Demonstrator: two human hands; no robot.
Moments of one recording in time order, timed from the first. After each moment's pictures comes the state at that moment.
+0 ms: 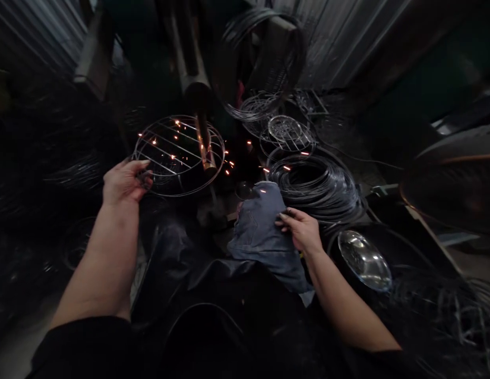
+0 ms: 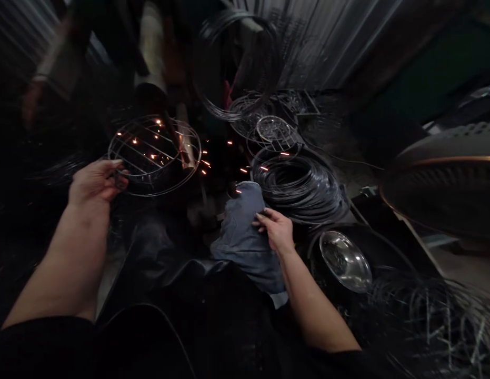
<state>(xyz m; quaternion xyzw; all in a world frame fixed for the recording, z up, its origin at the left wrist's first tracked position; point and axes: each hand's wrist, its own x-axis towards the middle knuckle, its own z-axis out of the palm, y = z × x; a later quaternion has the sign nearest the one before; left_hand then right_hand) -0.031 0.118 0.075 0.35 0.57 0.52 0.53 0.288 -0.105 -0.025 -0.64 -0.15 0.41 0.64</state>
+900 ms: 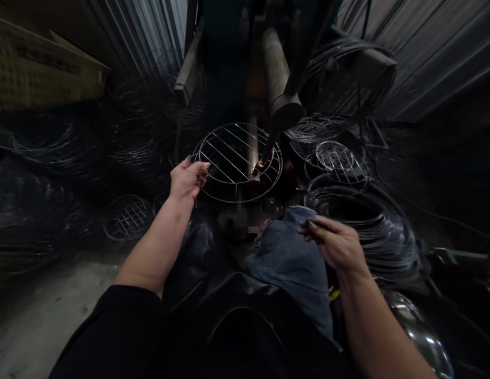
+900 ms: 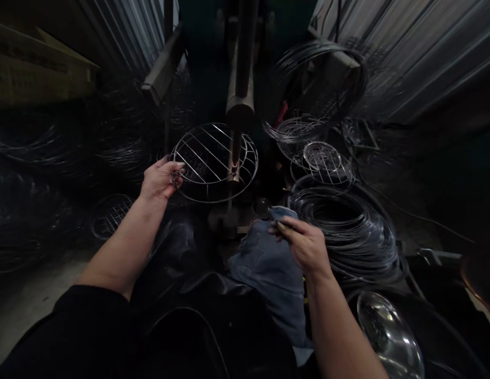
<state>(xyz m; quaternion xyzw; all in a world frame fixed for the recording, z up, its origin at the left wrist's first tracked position) -0.019 0.107 0.068 0.28 0.53 0.58 0.55 0.271 -0.056 0.024 -0.55 -0.33 0.47 0.60</state>
